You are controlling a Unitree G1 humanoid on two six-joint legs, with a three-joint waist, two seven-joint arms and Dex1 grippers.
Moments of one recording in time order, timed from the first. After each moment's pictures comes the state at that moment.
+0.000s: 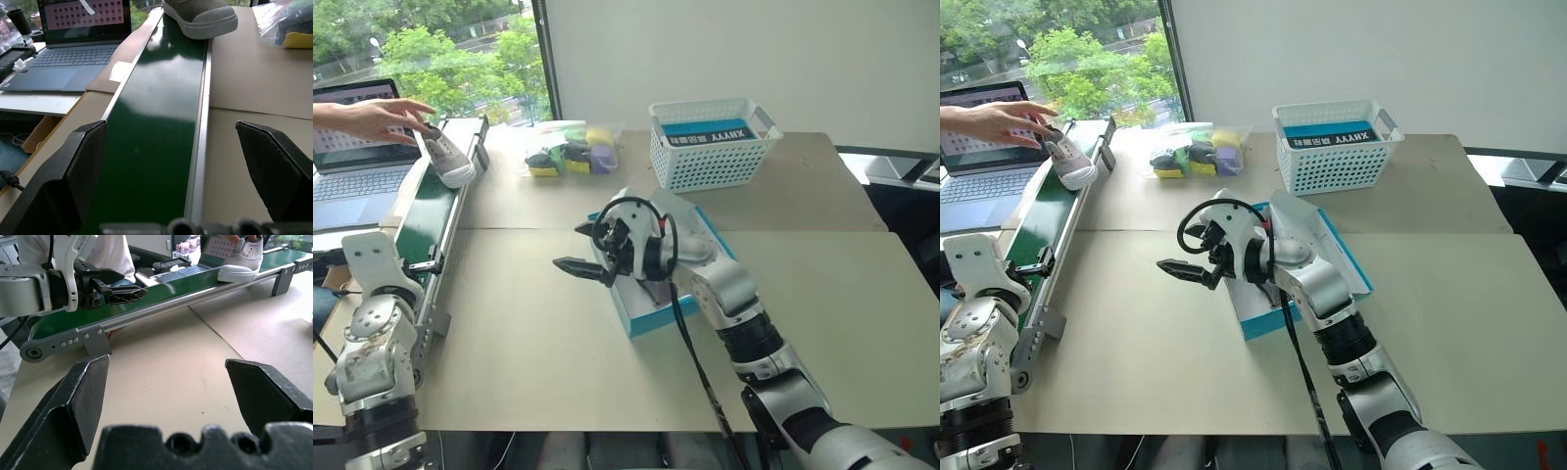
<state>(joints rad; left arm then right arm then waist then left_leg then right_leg) -0.19 0.47 0.51 -0.09 -0.26 0.53 -0.08 -0.73 -0.13 0.31 0.02 0.30 0.57 0.74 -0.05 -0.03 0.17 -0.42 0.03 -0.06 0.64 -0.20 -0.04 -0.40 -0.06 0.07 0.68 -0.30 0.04</state>
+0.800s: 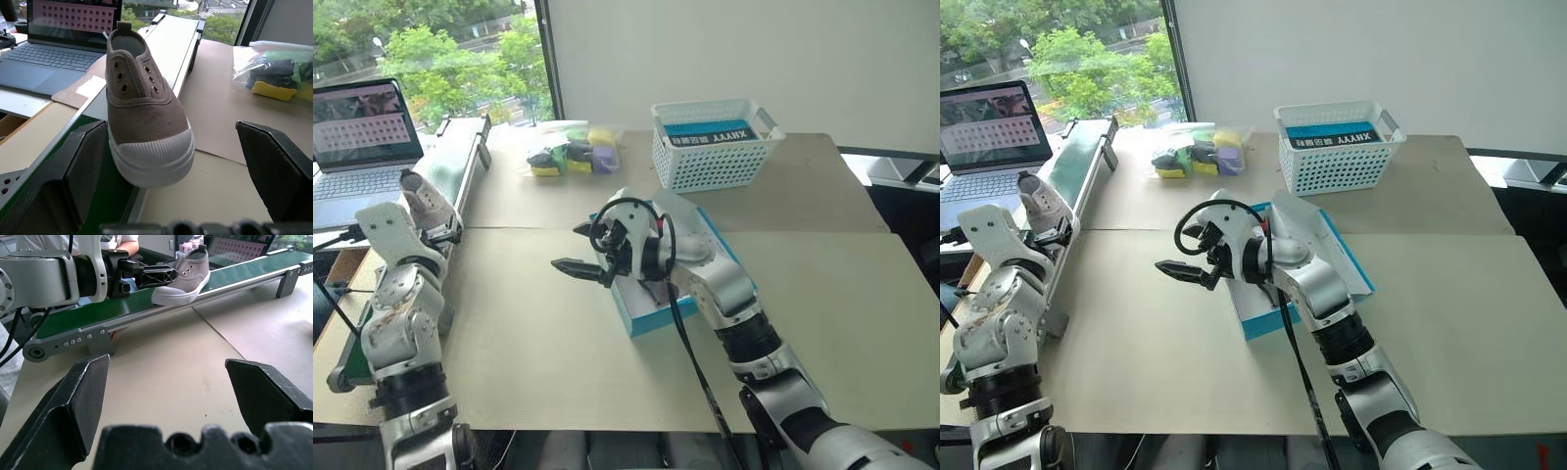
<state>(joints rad) -0.42 0.38 0.51 -0.05 -0.32 0.62 0.06 -0.73 -0.12 0.31 0.02 0.29 0.57 0.75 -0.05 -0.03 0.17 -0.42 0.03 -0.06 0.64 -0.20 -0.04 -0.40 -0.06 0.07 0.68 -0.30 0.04</state>
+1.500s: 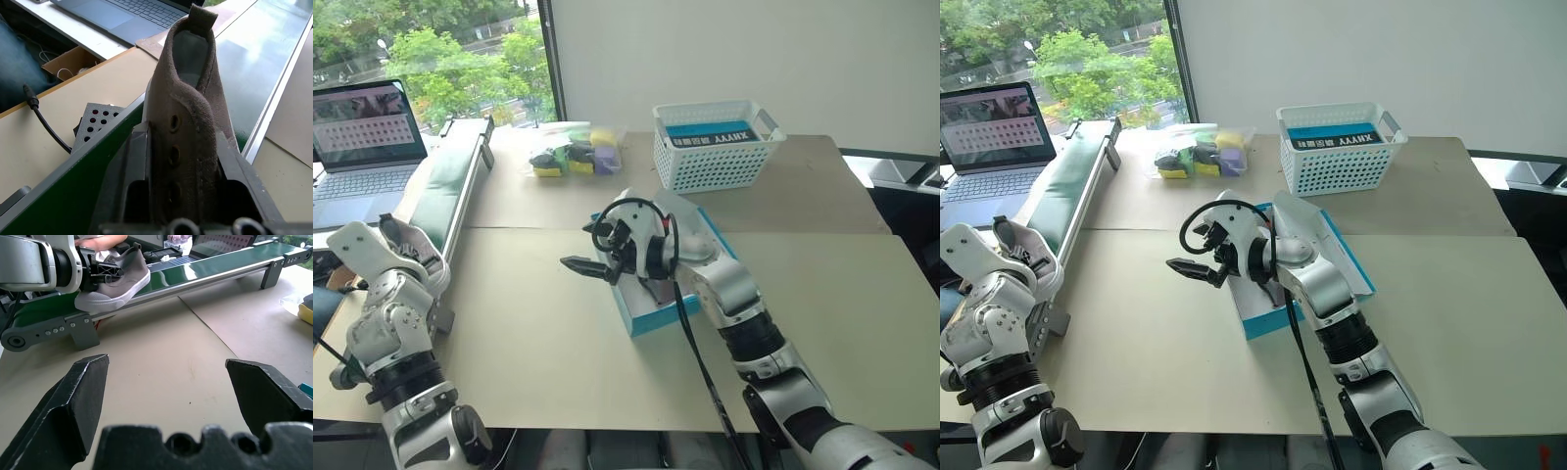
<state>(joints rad) -0.46 0.36 0.68 0.04 -0.36 0.73 0.25 -0.73 -0.14 0.30 0.03 0.25 0.57 0.74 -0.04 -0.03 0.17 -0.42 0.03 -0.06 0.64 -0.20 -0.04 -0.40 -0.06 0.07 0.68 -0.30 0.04</state>
